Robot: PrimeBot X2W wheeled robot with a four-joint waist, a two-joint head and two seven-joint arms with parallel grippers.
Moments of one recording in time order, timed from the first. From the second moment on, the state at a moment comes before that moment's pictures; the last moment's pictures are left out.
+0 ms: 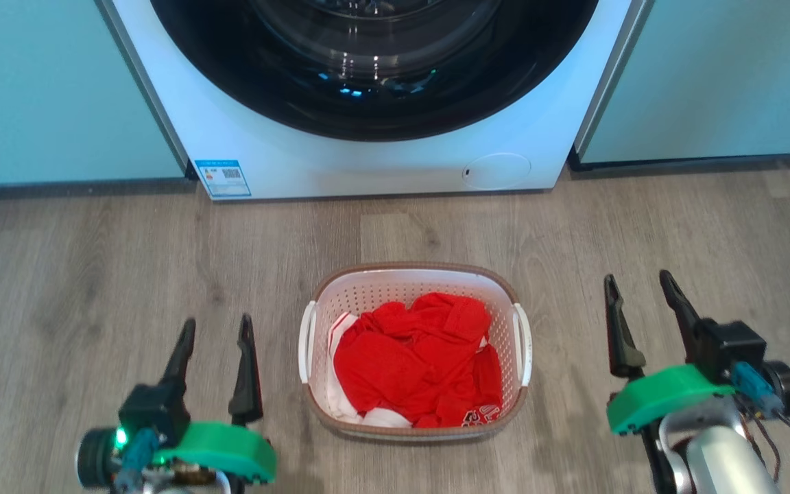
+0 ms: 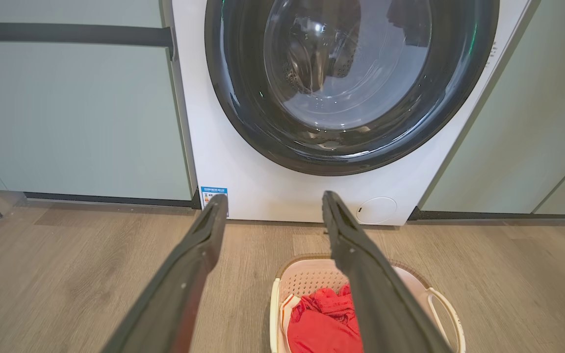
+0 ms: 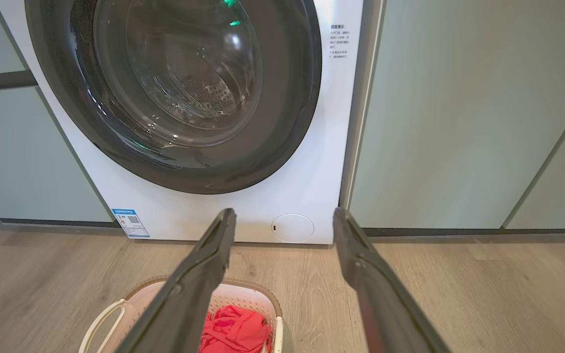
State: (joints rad) left arm 0.08 0.06 -0.21 0.08 -0.21 0.09 -0.25; right arm -0.06 -0.05 0.07 0.20 0.16 0.13 -0.25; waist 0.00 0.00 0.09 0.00
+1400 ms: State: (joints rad) left arm 0.15 0.06 -0.16 0.05 -0.19 0.09 -0.25; right arm 0.03 -0.04 0.01 0.14 0.17 0.13 -0.25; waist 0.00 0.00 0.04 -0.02
